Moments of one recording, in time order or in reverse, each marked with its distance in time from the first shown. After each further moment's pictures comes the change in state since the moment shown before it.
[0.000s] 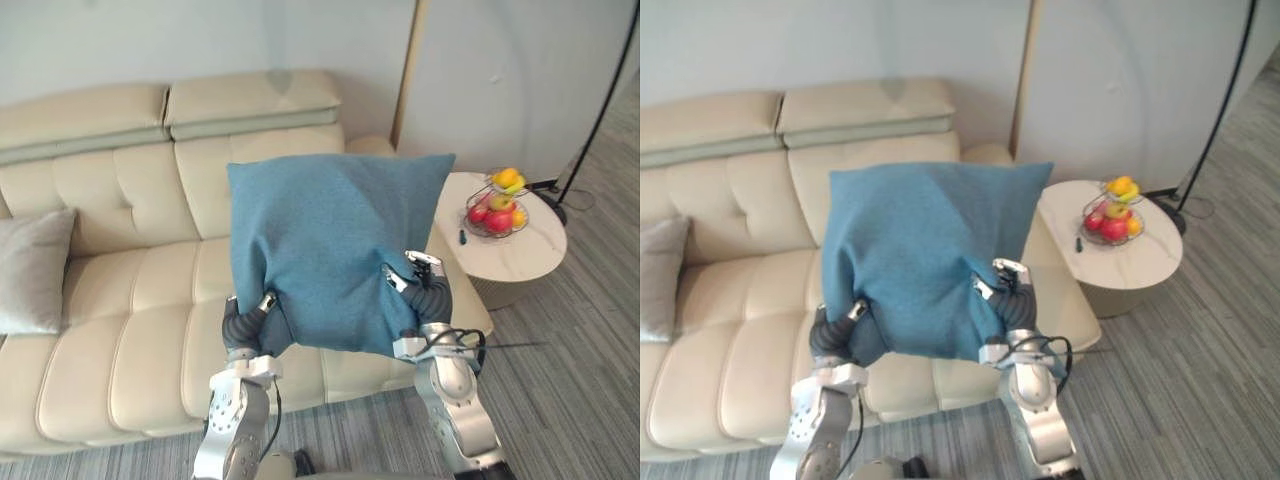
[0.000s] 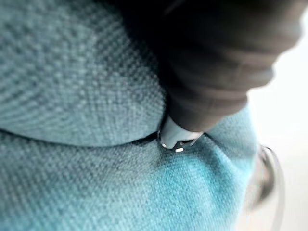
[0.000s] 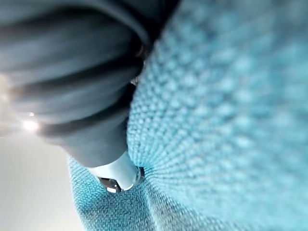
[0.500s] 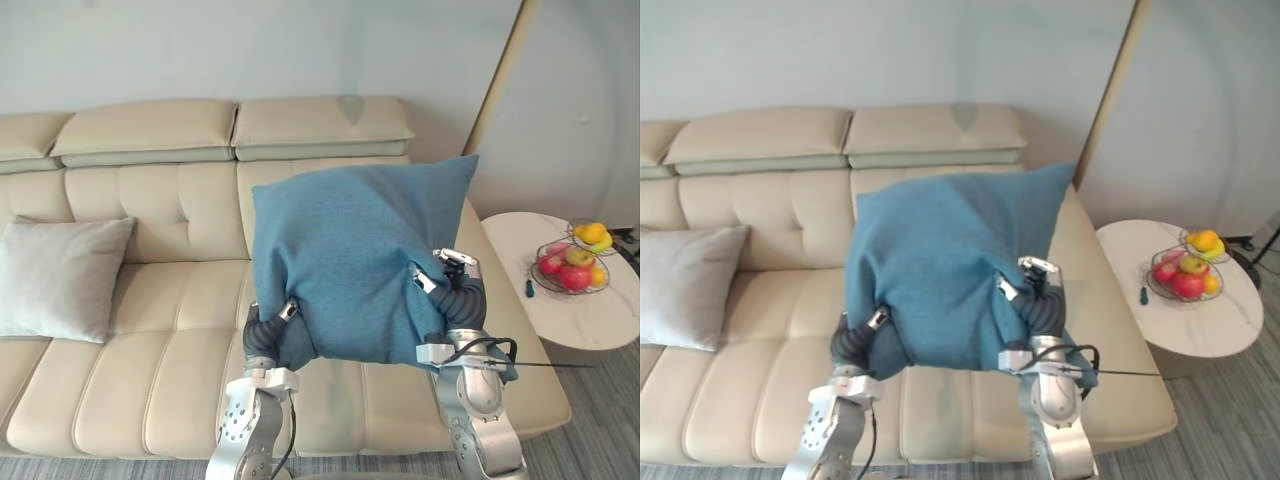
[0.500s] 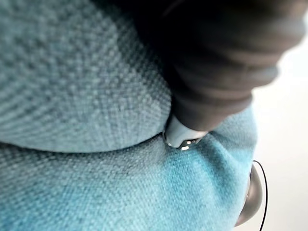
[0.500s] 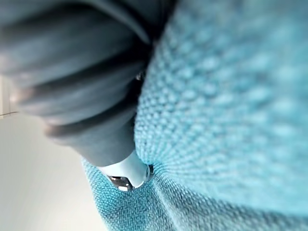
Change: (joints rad) left arm 0.052 -0.042 -0.087 -0.068 0.003 0.021 -0.089; right arm 0.161 0.001 -0.080 -0.284 0.007 -0.010 0.020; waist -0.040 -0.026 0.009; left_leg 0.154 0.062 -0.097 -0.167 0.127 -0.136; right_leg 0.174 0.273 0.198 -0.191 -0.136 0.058
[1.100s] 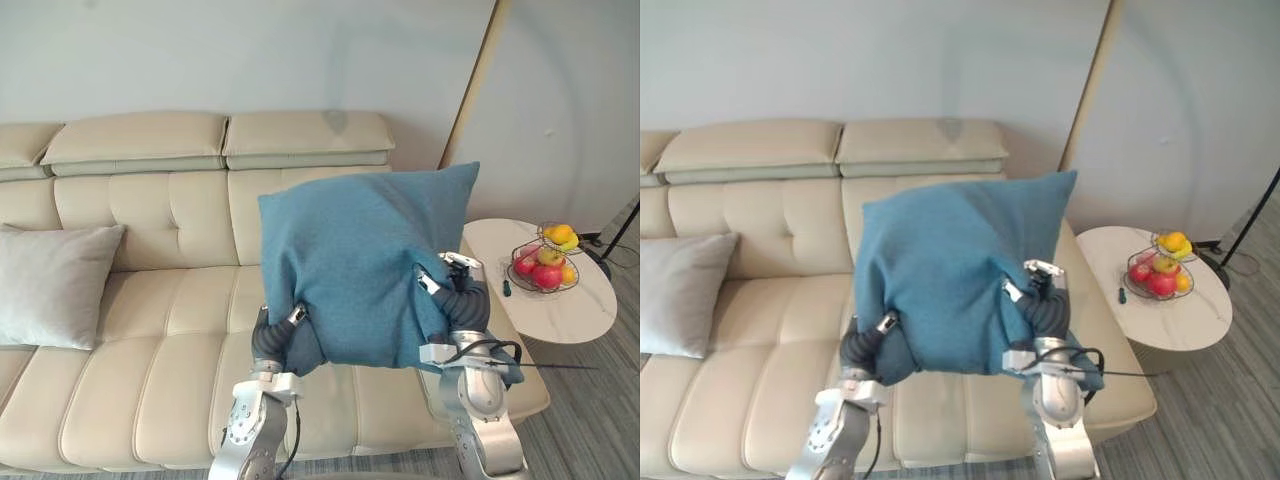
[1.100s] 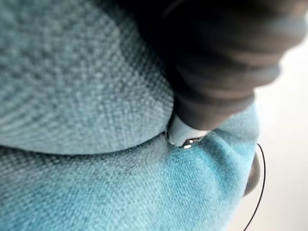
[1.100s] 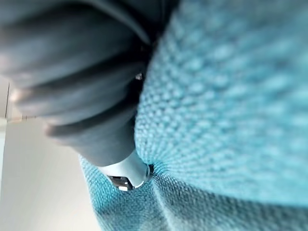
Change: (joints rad) left arm -0.003 0.038 -0.024 0.041 0.004 0.008 0.001; right arm -0.058 -0.006 -0.020 0.157 -0.044 -0.001 -0.013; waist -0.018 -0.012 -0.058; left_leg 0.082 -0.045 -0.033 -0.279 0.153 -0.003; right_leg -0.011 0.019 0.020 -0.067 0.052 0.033
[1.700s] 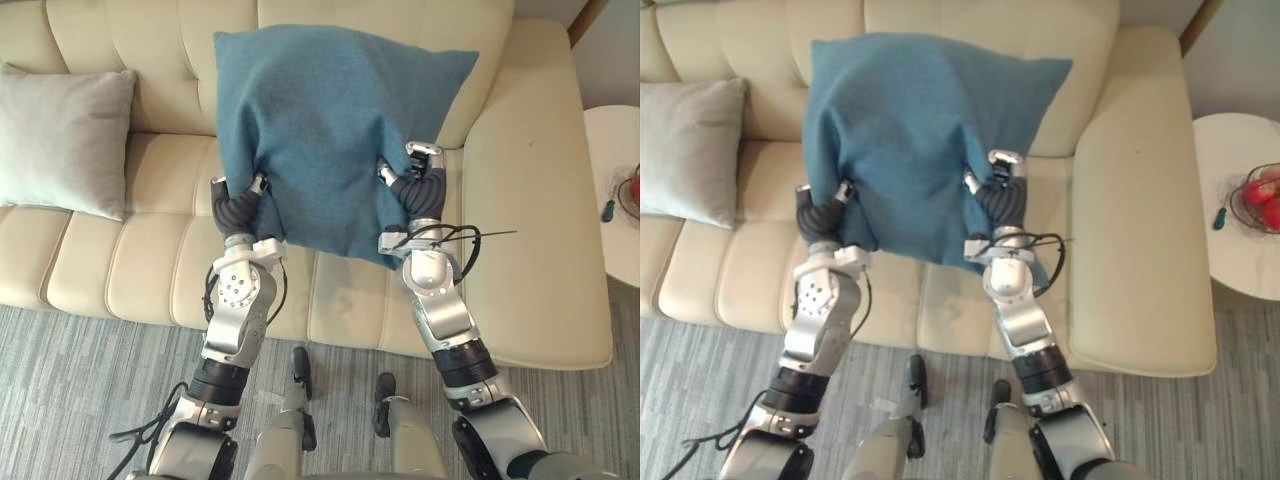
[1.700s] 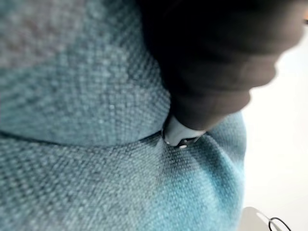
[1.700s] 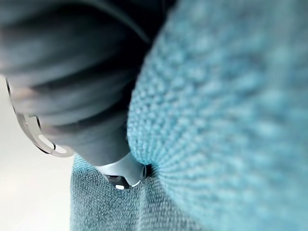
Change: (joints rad) left arm -0.763 0.032 0.197 0.254 0.105 -0.004 0.295; right arm -0.692 -0.050 0.046 0.324 -0.157 0.064 -0.251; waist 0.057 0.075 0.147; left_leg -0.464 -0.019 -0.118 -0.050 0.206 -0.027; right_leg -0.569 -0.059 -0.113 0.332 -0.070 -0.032
